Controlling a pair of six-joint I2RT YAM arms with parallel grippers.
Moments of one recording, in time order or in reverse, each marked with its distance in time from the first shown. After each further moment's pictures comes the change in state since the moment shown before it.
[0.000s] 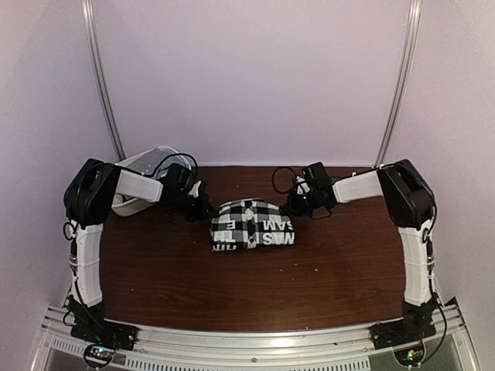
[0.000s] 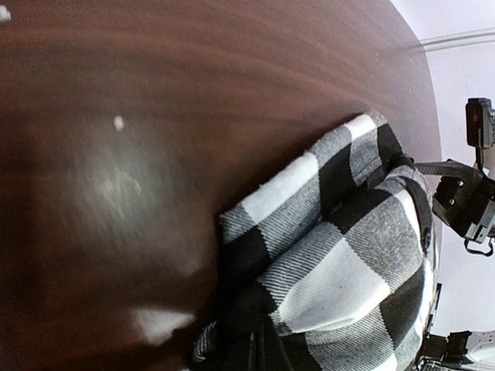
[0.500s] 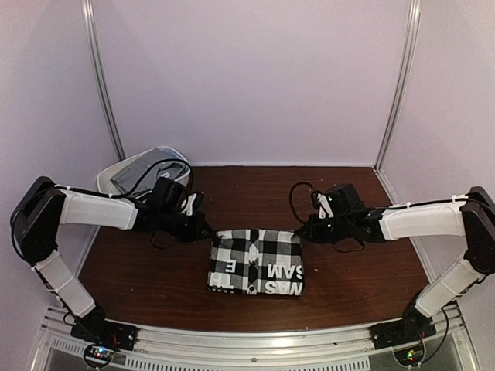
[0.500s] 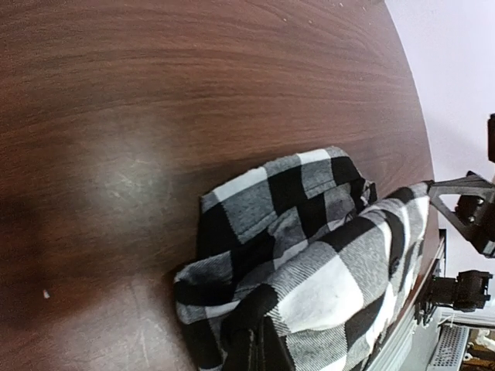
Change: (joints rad) left arm -0.220 -0.549 -0.531 0.074 -0.165 -0.082; right arm 0.212 -0.754 -0.772 0.061 0.190 0.098
